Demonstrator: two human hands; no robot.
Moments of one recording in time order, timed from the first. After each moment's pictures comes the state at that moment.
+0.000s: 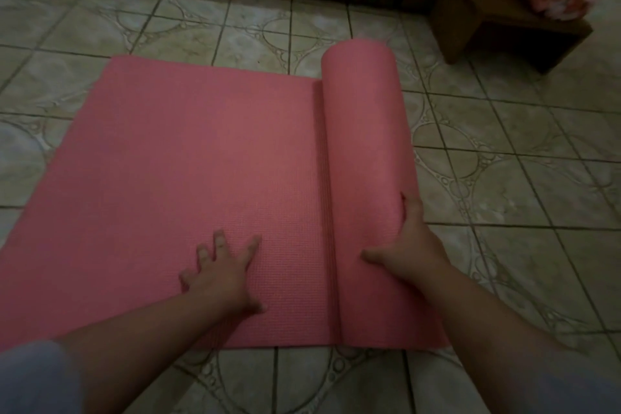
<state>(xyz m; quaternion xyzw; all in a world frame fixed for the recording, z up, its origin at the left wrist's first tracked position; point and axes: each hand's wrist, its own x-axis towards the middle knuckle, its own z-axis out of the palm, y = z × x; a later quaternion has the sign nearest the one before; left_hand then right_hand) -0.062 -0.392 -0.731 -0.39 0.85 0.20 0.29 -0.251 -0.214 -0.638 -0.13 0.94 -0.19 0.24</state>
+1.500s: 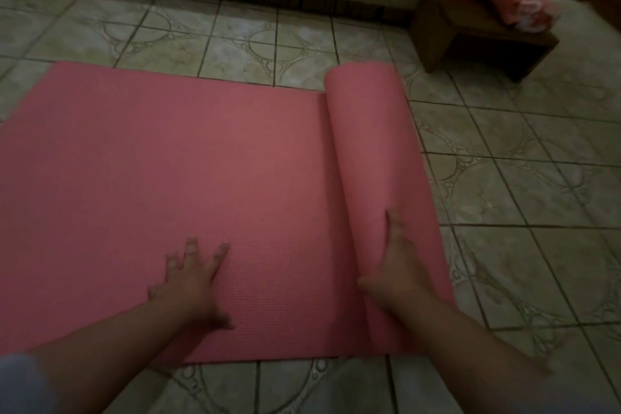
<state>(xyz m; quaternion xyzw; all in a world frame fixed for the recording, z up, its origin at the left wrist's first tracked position) -0.039 -0.401 -0.736 -0.39 0.85 0.22 0.28 -0.227 -0.183 -0.643 -0.14 0.95 -0.16 0.23</state>
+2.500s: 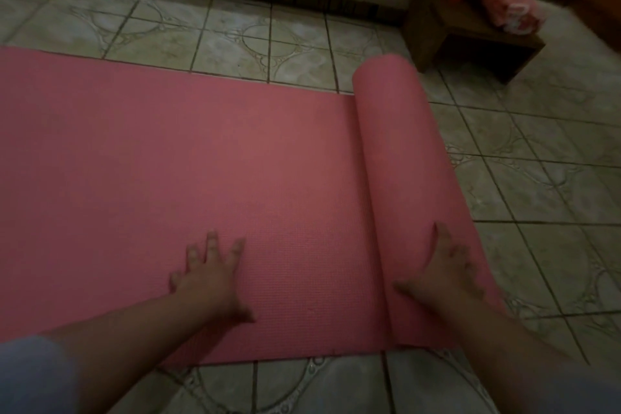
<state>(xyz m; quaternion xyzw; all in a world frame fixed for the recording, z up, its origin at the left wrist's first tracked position) -0.064 -0.376 -0.732 -0.36 0.86 0.17 0.31 -0.262 -0.133 -0.654 -0.02 0.98 -0.03 0.18</state>
